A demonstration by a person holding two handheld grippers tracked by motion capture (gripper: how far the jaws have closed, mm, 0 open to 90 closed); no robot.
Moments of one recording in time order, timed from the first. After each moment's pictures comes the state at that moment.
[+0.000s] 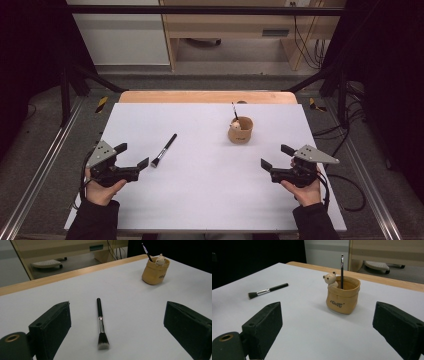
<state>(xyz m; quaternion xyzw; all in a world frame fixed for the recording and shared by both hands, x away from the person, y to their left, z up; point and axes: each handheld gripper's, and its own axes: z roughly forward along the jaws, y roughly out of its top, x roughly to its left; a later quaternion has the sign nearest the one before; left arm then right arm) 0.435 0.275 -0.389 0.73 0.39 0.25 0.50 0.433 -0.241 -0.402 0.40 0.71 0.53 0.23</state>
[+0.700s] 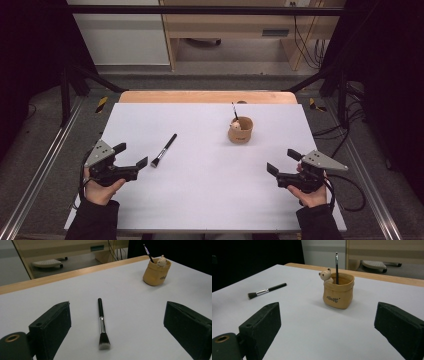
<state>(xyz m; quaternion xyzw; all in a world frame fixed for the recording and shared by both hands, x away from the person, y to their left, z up) 0.437 0.277 -0.390 0.73 0.39 0.25 0.50 0.420 -0.255 -0.408 0.41 0.70 0.54 0.23</state>
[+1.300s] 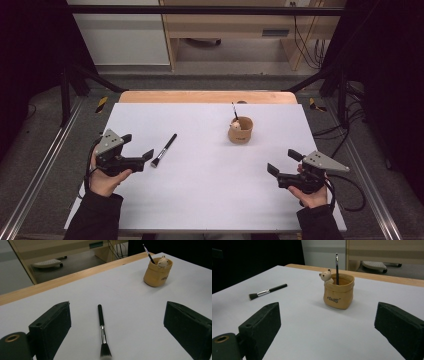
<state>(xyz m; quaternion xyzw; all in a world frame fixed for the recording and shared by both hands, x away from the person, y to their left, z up) 0.457 0.259 -0.368 0.75 0.38 0.26 0.47 0.418 -0.256 -0.407 0.41 0.69 0.54 0.23</state>
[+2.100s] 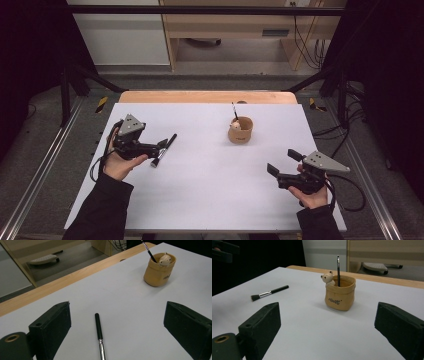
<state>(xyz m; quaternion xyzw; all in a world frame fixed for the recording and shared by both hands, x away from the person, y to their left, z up) 0.492 0.223 -0.352 0.79 0.36 0.25 0.43 0.416 -0.256 -0.405 0.41 0.69 0.55 0.23</state>
